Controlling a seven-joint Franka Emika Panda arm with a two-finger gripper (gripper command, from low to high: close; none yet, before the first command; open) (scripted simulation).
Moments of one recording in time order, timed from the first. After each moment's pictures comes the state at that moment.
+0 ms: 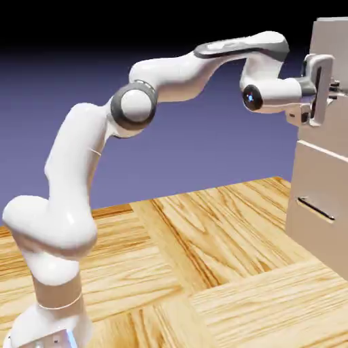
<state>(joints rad) -2.44 -0.55 2.30 -1.23 2.51 3.05 0.25</state>
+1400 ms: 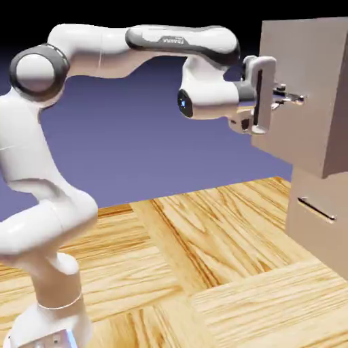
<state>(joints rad) -0.93 -0.42 0.89 -2.03 2.76 2.91 -0.09</state>
